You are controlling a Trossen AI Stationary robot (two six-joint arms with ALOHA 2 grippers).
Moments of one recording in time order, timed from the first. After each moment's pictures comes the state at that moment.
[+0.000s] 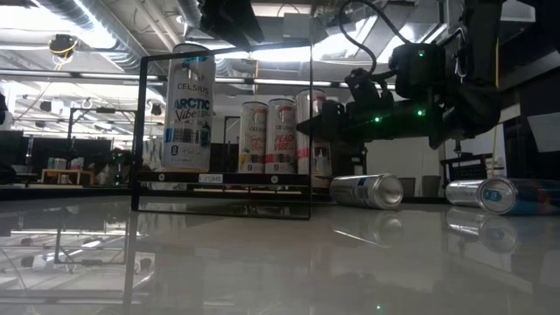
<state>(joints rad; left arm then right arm) 0.10 1.42 1.39 -0.69 -0.40 -0.10 -0.16 1.91 0.53 1.44 0.40 -0.11</state>
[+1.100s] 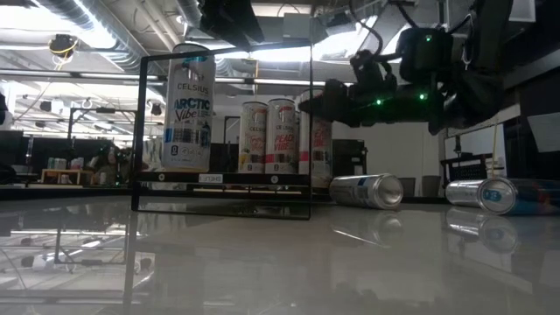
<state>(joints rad) 0.10 1.42 1.39 -0.69 -0.40 -0.10 -0.16 1.82 0.53 1.44 0.40 -0.15</state>
